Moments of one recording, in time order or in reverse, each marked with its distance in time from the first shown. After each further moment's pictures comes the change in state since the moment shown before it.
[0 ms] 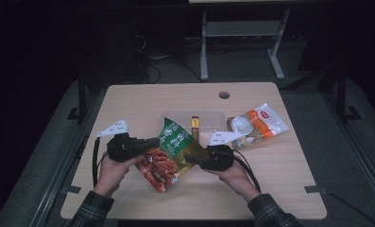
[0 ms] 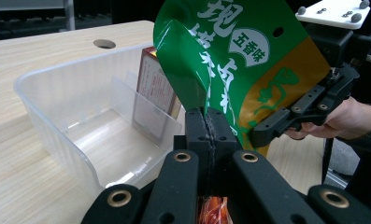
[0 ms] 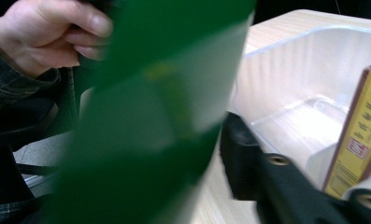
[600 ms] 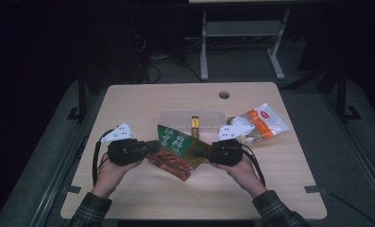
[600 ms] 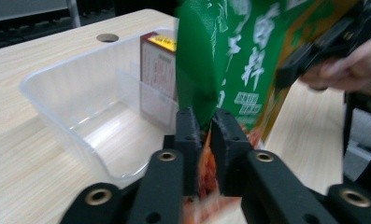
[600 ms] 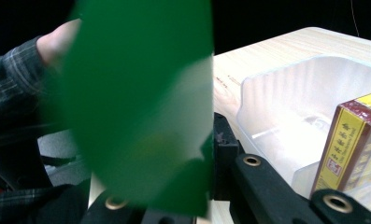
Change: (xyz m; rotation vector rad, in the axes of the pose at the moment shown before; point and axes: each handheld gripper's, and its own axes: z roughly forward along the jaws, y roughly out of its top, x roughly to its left) left arm -0.004 -0.005 -0.001 0.062 0.038 0.115; right arm -0.005 0.019 -0.027 -0.006 0.062 -0.060
